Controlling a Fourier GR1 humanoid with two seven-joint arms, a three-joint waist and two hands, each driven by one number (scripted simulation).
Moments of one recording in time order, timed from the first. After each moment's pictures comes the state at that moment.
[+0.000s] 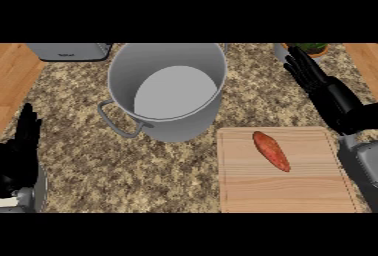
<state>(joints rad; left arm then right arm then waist) 0.00 0.39 0.01 -1.53 0.06 0.40 0.09 -0.42 -0.53 0.21 -1.42 -0.38 0.10 -0.09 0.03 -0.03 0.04</state>
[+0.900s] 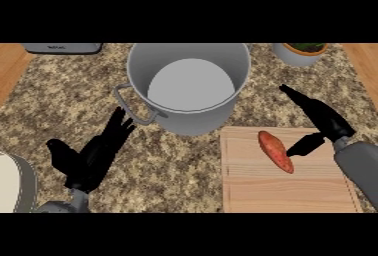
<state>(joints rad) -0.05 0.24 -0.25 -1.61 0.32 0.04 0.21 -0.48 -0.62 0.46 -1.03 0.20 0.00 -0.11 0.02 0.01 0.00</state>
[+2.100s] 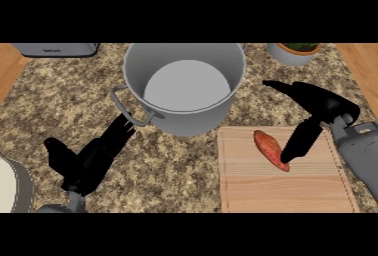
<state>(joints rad) -0.02 0.21 -0.20 -1.64 0.33 -0.04 0.27 -0.56 -0.56 0.32 -1.52 0.05 0.51 0.75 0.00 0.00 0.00</state>
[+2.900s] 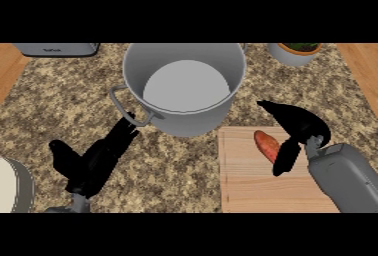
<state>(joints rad) -0.01 0.16 -0.19 -1.66 0.27 -0.05 0.29 -0.44 -0.45 0.36 -1.49 0.39 0.52 0.69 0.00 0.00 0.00</state>
